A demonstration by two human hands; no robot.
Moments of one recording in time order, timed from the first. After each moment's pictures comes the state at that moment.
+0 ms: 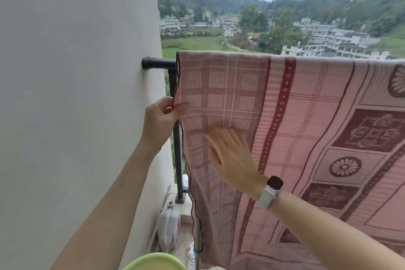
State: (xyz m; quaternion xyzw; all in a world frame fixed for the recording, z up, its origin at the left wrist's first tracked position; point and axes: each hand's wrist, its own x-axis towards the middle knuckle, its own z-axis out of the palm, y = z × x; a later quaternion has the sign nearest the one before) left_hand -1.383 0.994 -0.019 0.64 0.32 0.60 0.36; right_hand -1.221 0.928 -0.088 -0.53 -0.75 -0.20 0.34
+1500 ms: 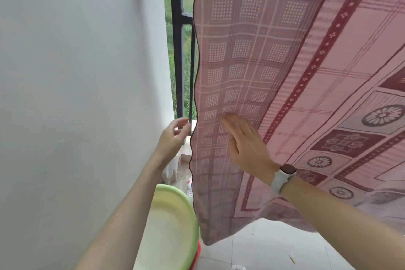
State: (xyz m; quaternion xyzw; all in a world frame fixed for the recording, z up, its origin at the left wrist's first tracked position) left_hand -1.405 0.977 -0.227 0.61 0.48 0.39 0.49; right_hand -1.210 0.903 -0.203 -0.58 -0.77 -0.03 0.25
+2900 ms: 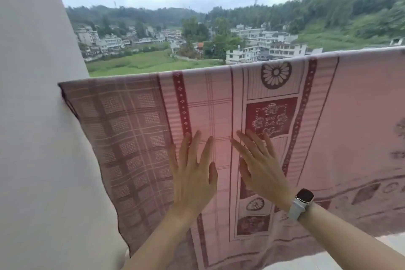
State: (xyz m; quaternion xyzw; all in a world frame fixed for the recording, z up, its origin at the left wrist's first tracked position) left_hand -1.204 0.899 -0.093 0.86 0.31 0.40 -0.07; right_hand -1.037 0.824 -0.100 -0.70 -0.63 -0.25 0.23
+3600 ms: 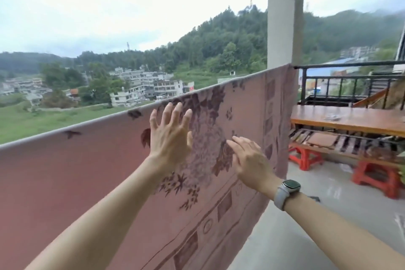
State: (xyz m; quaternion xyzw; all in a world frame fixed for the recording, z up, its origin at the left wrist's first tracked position) left_hand -0.612 0.644 0.048 0.93 0.07 0.34 -0.13; right_hand -0.527 0.460 -0.044 -0.88 -0.33 -0.28 0.22
